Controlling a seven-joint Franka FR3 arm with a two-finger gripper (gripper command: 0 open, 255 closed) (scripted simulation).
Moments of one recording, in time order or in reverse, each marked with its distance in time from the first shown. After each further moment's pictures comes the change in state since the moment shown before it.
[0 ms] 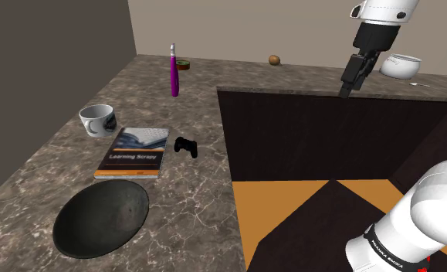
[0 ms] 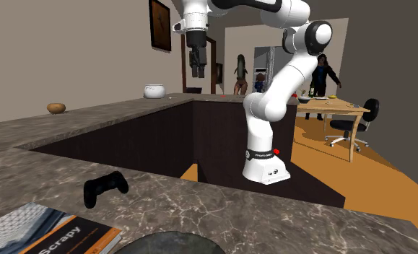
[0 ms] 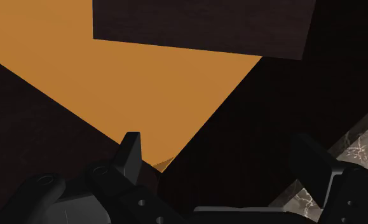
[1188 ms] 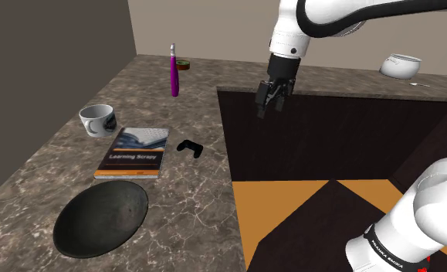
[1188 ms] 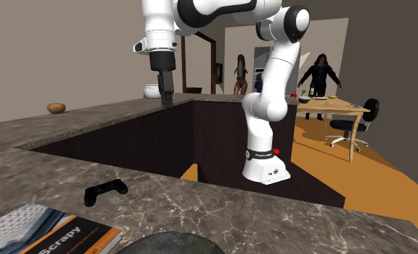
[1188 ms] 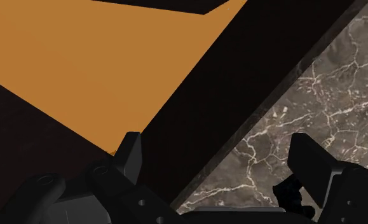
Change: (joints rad) arm 0.075 0.419 0.187 0.079 0.156 0.355 0.197
